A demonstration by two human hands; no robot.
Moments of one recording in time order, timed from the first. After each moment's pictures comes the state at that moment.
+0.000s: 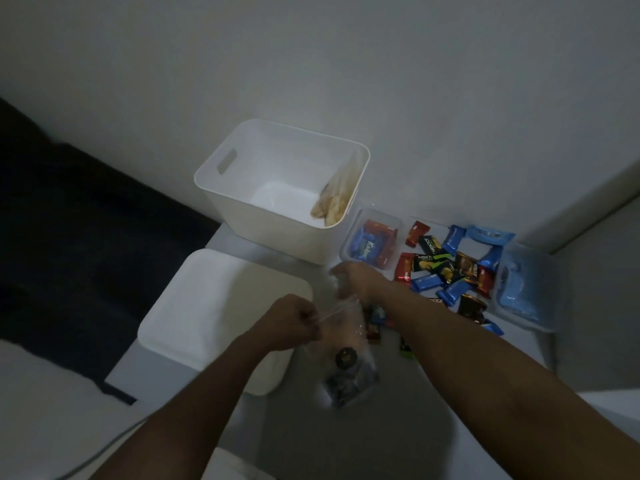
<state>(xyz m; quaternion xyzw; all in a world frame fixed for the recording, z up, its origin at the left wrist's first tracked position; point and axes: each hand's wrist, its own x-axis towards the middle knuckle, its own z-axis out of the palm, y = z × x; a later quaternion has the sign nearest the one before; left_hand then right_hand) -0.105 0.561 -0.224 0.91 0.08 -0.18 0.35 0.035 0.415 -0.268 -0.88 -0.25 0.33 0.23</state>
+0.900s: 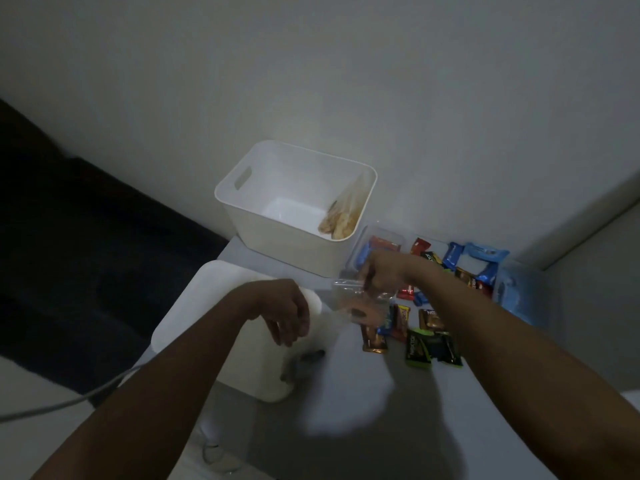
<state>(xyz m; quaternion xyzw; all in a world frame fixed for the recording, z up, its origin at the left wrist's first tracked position) -0.090 0.605 -0.149 0.82 0.10 -0.41 0.39 0.045 0.405 -0.165 -0.87 -0.34 0.36 0.09</state>
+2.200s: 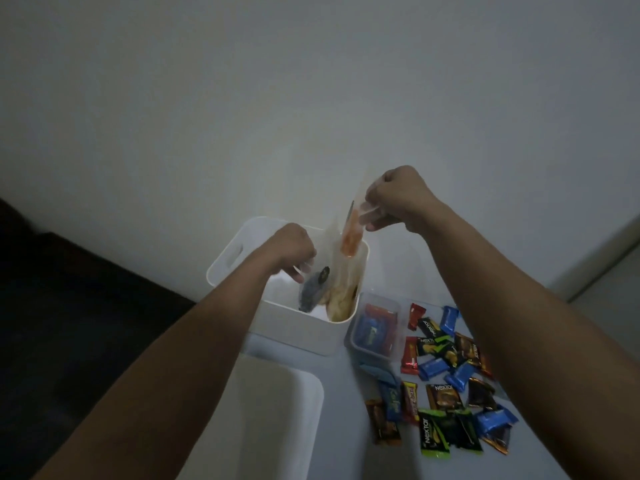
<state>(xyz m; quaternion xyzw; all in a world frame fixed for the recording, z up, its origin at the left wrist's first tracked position) 0.059 0.639 -0.042 0.86 0.17 -0.11 0.47 0.112 0.467 0.036 -0.84 -0.06 0.12 0.53</state>
